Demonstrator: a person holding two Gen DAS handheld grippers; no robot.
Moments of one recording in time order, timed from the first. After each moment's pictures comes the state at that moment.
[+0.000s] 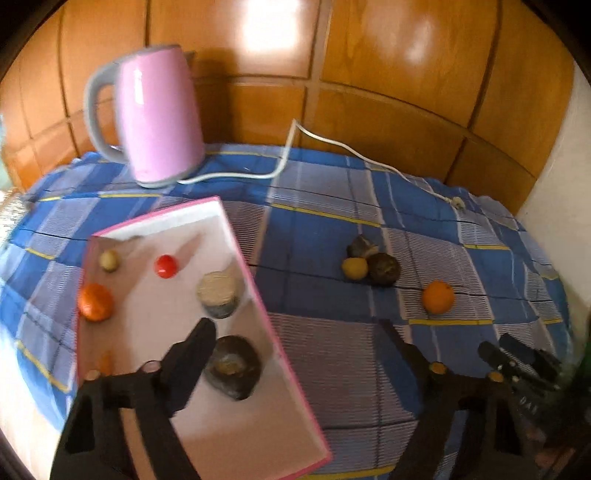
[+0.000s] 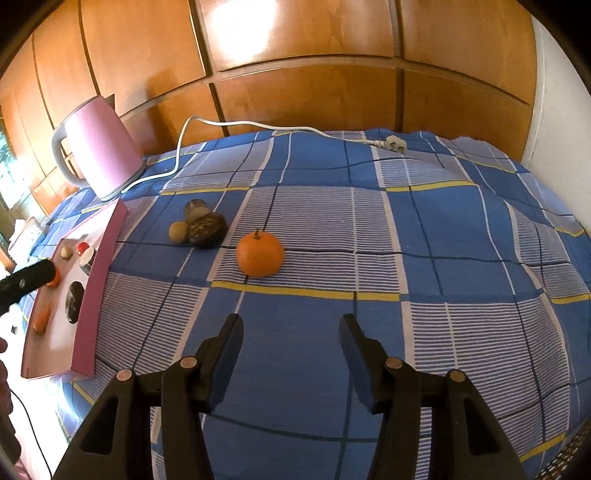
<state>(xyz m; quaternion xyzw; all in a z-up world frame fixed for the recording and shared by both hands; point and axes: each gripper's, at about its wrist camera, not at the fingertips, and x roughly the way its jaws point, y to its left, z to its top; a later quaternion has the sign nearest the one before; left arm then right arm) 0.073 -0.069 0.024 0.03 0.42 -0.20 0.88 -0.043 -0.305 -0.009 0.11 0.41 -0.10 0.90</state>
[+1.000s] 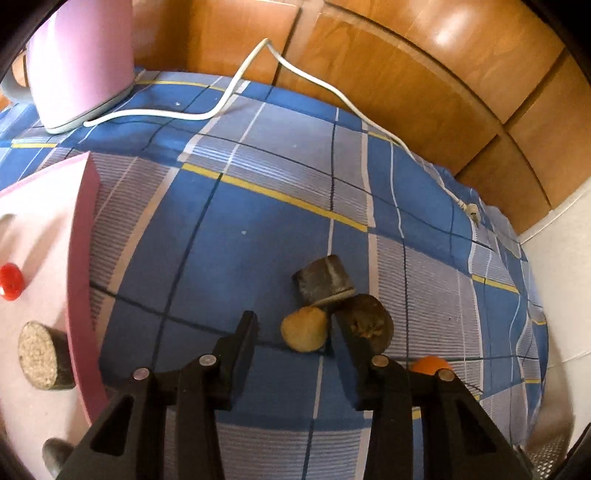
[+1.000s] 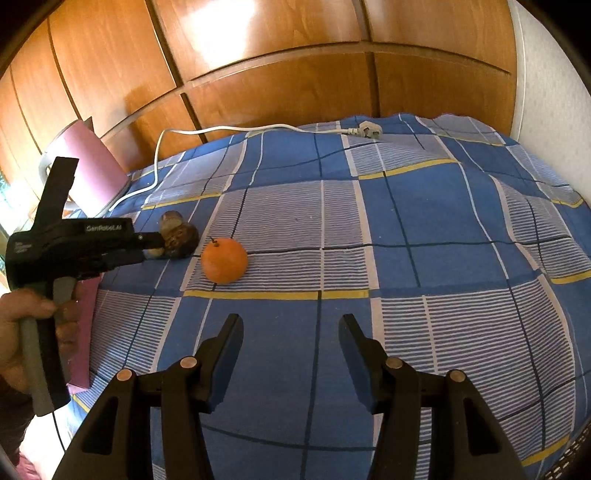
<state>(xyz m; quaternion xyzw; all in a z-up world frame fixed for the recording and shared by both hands) 0.170 -0.164 -0.044 -0.05 0.52 -0.21 0.82 -0.049 -0.339 -0.016 0.16 0.41 -0.11 0.89</state>
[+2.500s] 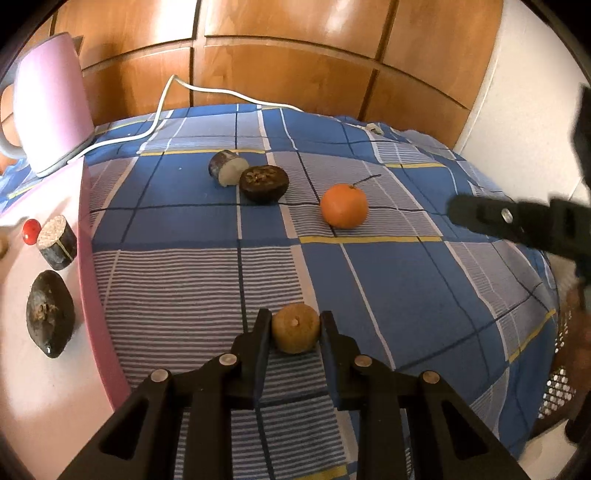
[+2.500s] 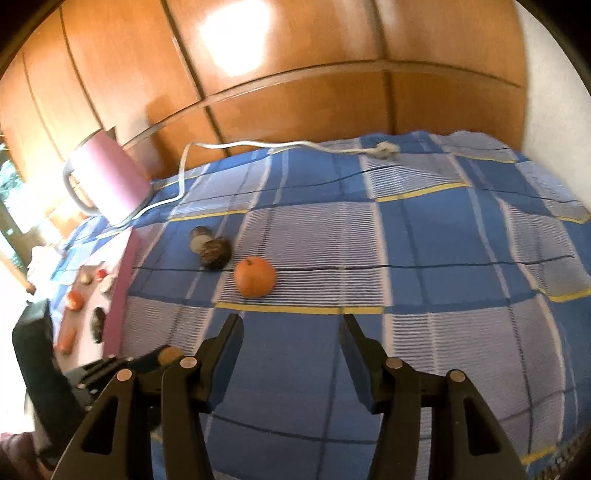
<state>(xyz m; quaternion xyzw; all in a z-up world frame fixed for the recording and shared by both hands) 0.013 -0.147 -0.054 0.07 0.42 -0.33 0.84 -0.051 -0.333 0.012 0.16 0.39 -0.06 0.90</state>
